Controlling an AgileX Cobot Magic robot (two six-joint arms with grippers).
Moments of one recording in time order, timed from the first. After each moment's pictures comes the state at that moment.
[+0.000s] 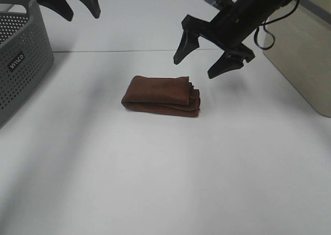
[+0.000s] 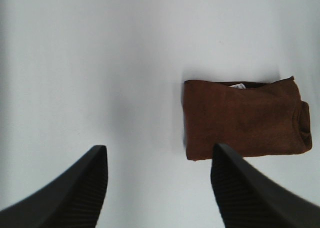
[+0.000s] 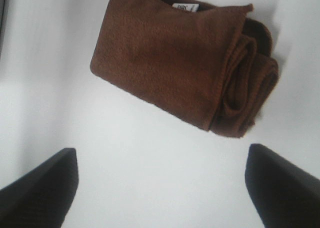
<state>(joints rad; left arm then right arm) -0.27 2.12 -2.13 -0.11 1.20 -0.17 0.27 2.06 -1.64 0.55 0.98 -0.13</state>
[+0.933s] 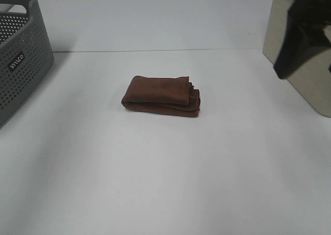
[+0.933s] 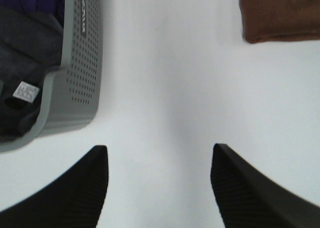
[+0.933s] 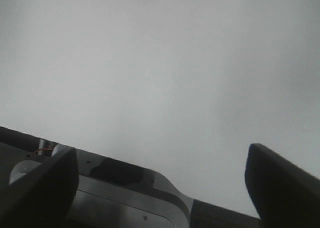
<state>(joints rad) -0.28 1.35 -1.41 0.08 1.22 -0.12 0.27 1.33 -1.20 0.16 1.21 0.03</state>
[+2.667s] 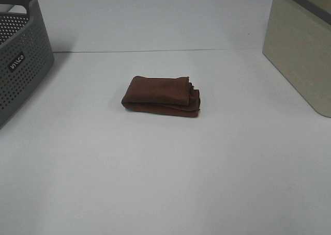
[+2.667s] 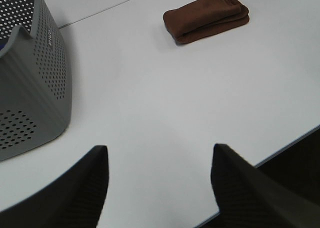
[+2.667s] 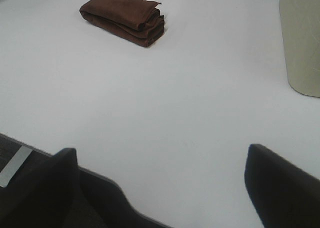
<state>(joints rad) -0.28 0.00 -0.50 -0.10 1.06 0.22 0.27 0.04 -0.51 0.09 1.07 -0.15</state>
